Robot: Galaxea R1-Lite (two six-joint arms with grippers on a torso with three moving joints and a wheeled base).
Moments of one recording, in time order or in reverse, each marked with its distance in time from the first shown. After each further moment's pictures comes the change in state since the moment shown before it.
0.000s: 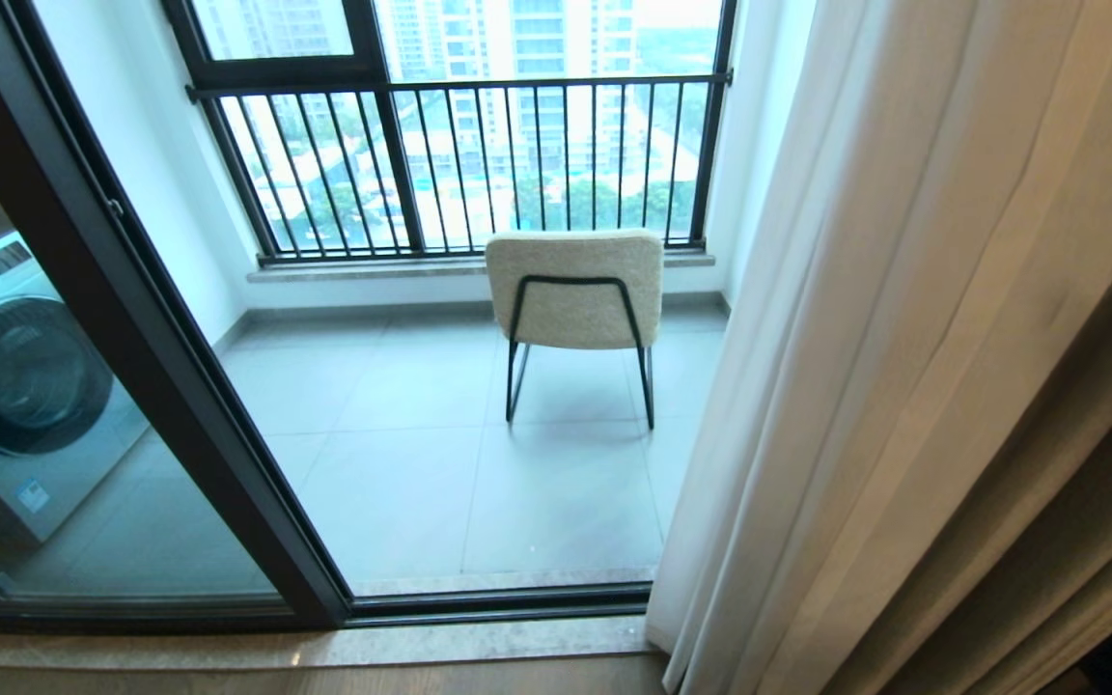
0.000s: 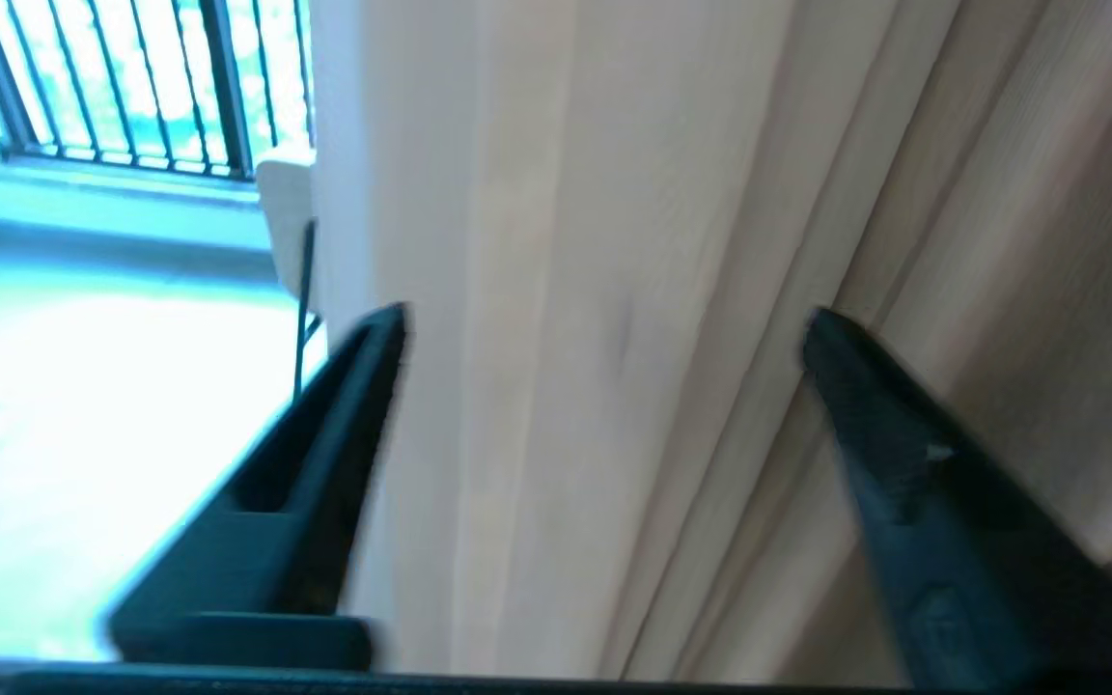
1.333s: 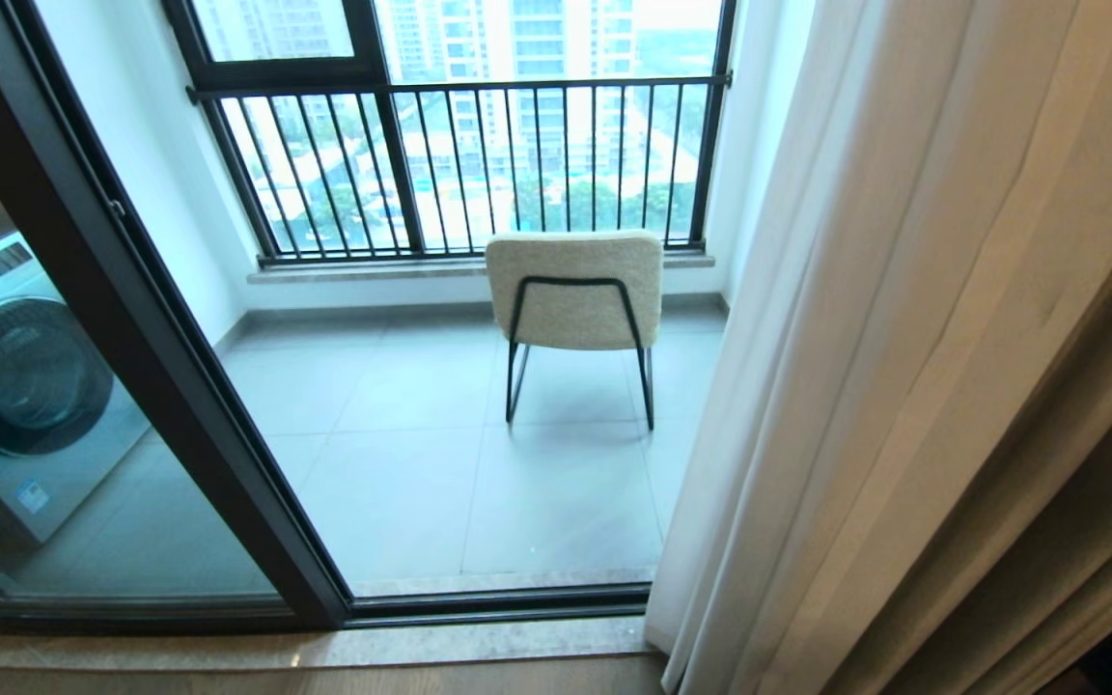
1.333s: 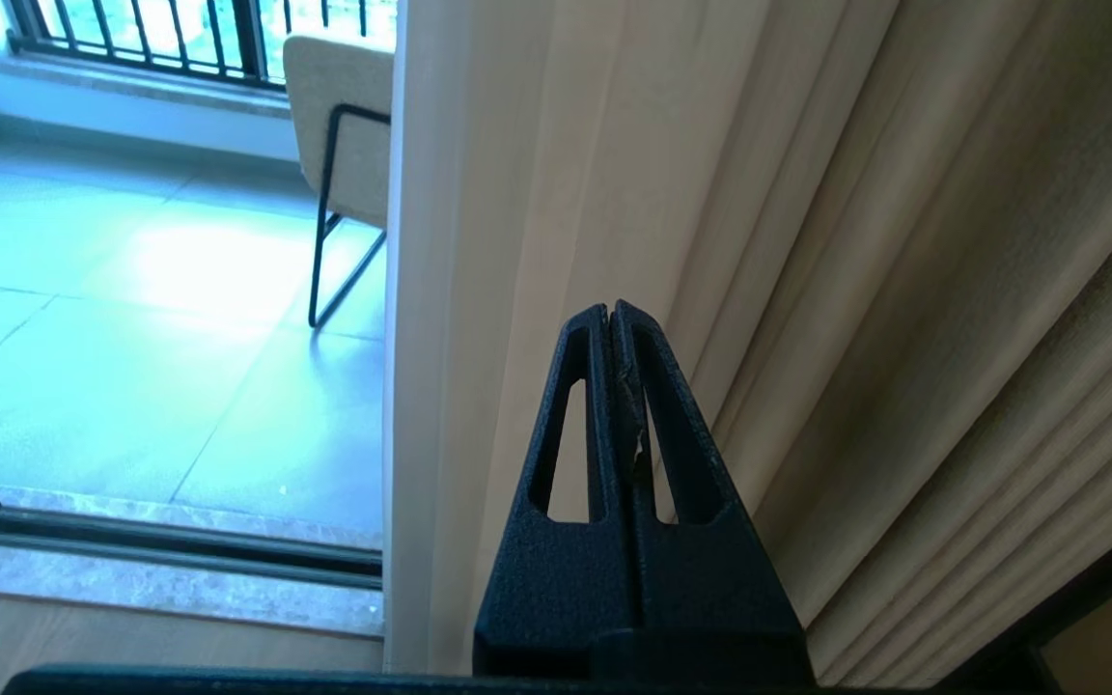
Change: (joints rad) left arm 0.000 0.000 0.000 0.000 0.000 0.000; right arm 0.020 -0.575 0.280 0.397 -0.006 -0.052
